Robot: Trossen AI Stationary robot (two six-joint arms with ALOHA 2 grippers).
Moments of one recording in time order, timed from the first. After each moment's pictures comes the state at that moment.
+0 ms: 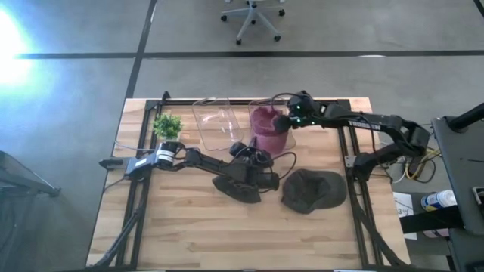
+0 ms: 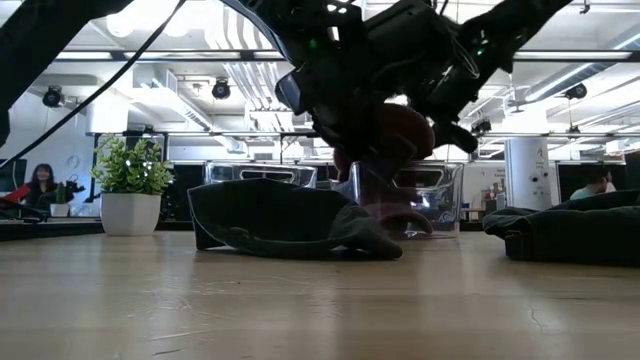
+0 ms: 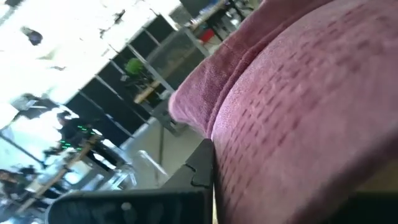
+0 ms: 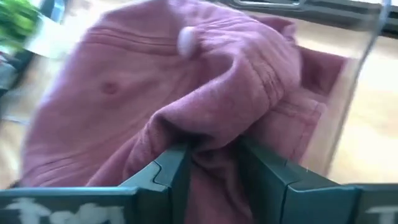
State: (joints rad) left arm -0.13 2.26 1.69 -0.42 -1.50 -0.38; right arm -0.53 1.39 0.91 -0.33 -0.04 0.65
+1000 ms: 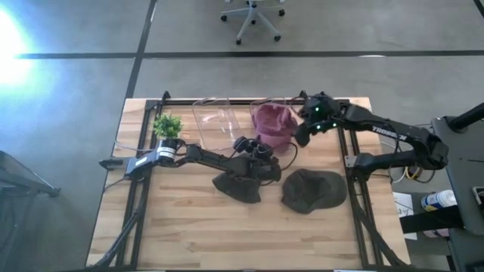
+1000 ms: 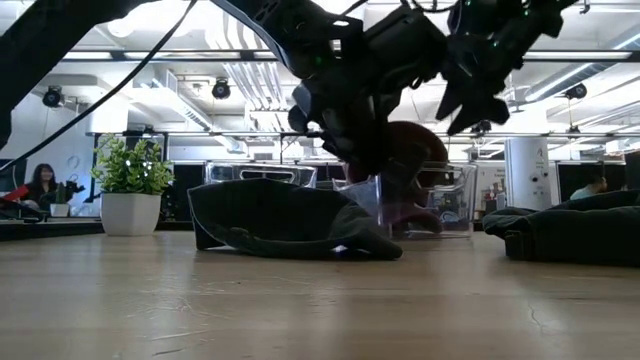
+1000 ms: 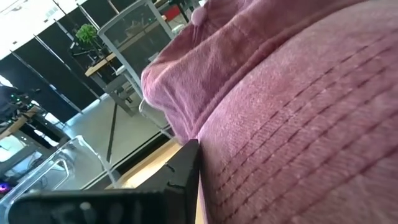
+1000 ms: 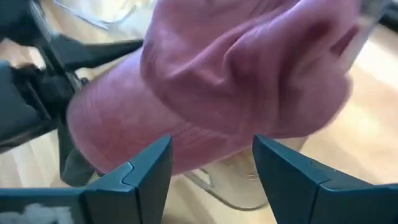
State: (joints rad) left arm -0.08 2.26 1.68 -0.28 -1.29 -0.40; right arm -0.54 1.13 0.90 -0.66 -0.18 0.36
